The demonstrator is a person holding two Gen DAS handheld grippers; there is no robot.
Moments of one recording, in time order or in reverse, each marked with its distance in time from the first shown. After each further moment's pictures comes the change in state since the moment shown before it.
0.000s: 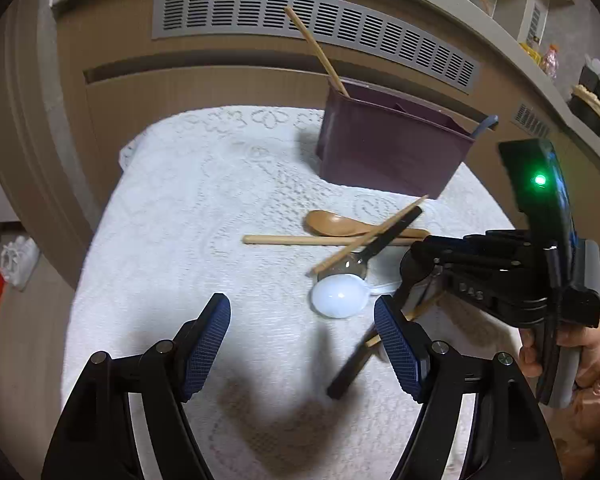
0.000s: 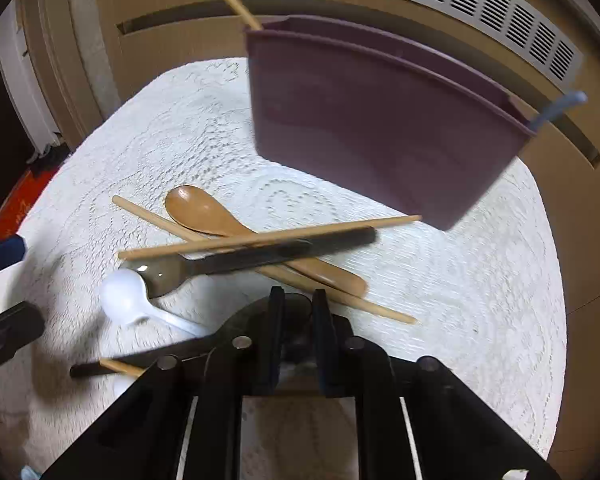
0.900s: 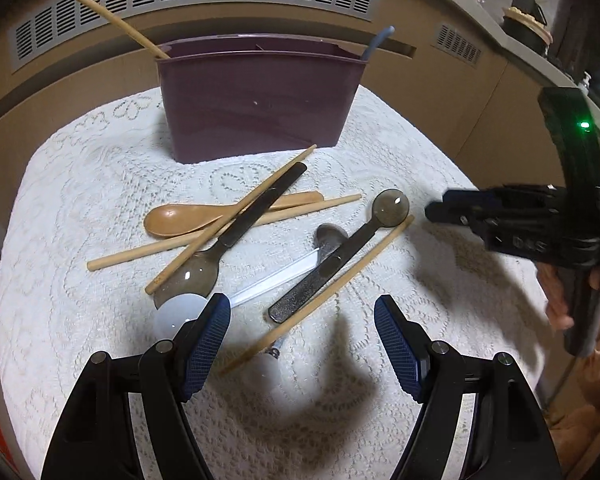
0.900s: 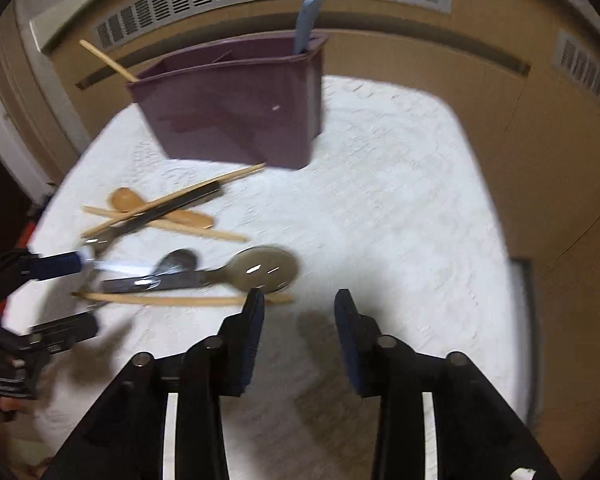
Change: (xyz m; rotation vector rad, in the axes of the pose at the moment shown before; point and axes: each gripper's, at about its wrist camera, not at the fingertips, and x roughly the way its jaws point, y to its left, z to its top) left arm 0.051 -0.089 0.009 0.251 0.147 -0.163; right arm -0.049 -0.114 -0.060 0.213 0.000 0.088
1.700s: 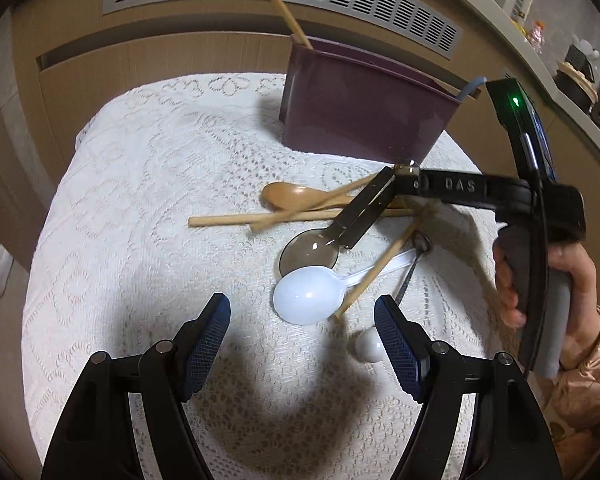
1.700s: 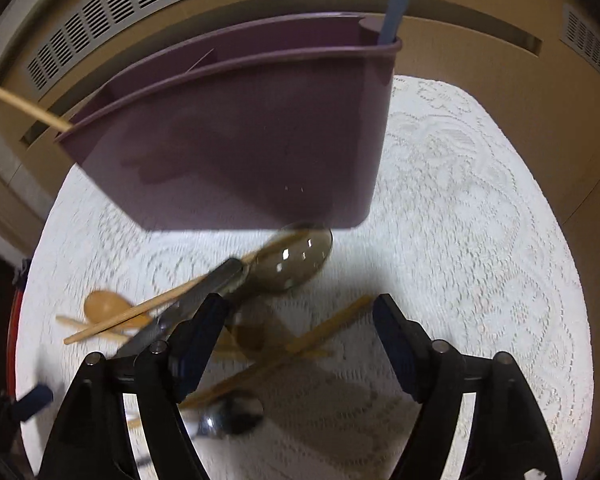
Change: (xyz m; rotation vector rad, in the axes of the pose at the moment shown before) left arm -0.025 0.068 -0.029 -0.203 -0.052 0.069; right arm 0.075 0.044 0.066 0.197 -0.014 -0.114
